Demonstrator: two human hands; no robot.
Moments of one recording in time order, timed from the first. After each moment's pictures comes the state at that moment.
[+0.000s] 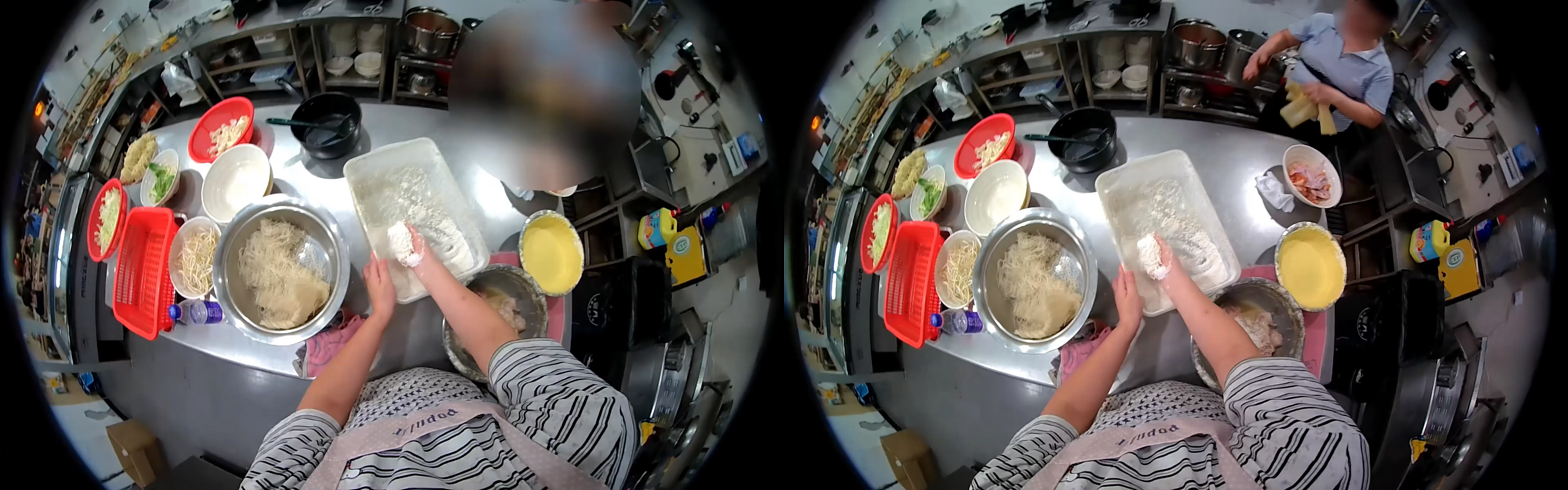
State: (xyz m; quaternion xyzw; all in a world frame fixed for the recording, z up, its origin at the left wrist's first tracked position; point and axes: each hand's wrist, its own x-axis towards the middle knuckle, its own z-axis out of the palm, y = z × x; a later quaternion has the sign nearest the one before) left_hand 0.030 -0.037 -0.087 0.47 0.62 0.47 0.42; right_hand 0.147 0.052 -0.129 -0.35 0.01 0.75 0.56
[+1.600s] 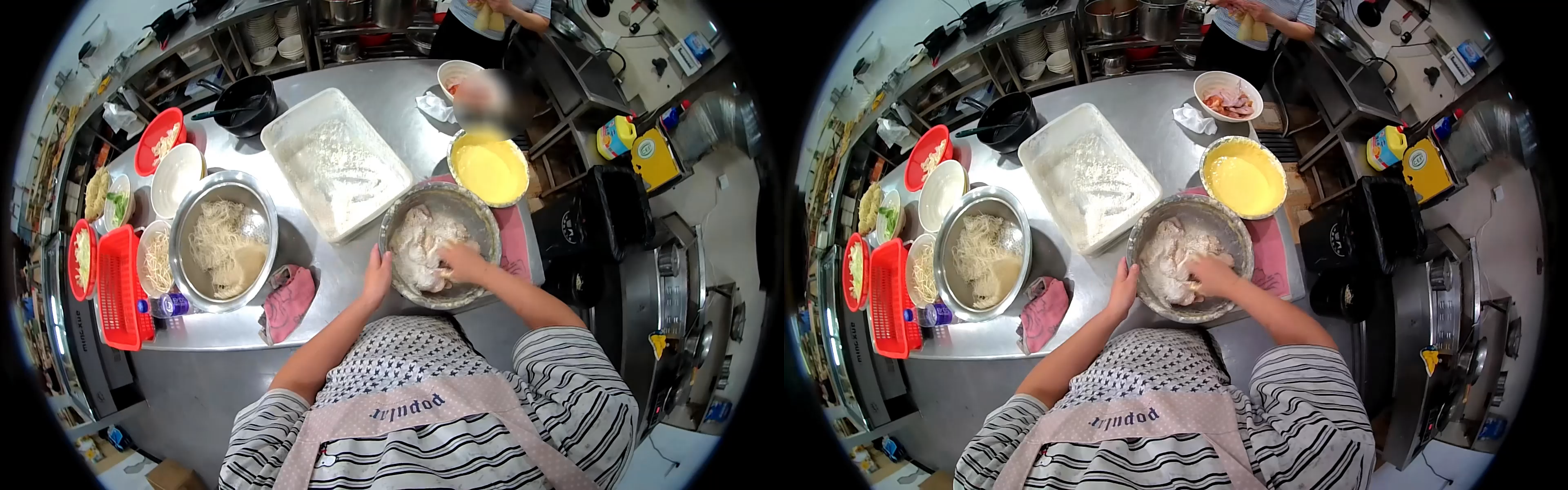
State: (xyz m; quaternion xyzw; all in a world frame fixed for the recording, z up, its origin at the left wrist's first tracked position) left_hand 0.094 -0.177 -0.078 0.53 0.51 0.30 0.61; right_hand 0.324 -0.242 -0.040 -0.61 -0.77 0.21 -0.01
